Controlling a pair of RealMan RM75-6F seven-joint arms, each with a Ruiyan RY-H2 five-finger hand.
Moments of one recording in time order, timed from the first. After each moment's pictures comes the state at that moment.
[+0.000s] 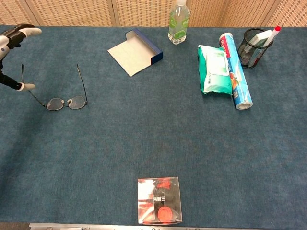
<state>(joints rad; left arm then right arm) -0.41 -1.26 -0.08 -1.61 1.33 1.23 0.09 0.06 -1.09 0.07 -1.51 -1.63 1.65 0.32</state>
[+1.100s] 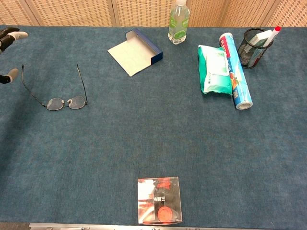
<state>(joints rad) -0.42 -1.33 -0.12 -1.42 1.25 1.18 0.18 0.05 -1.09 0.07 -1.50 -1.63 1.66 0.34</state>
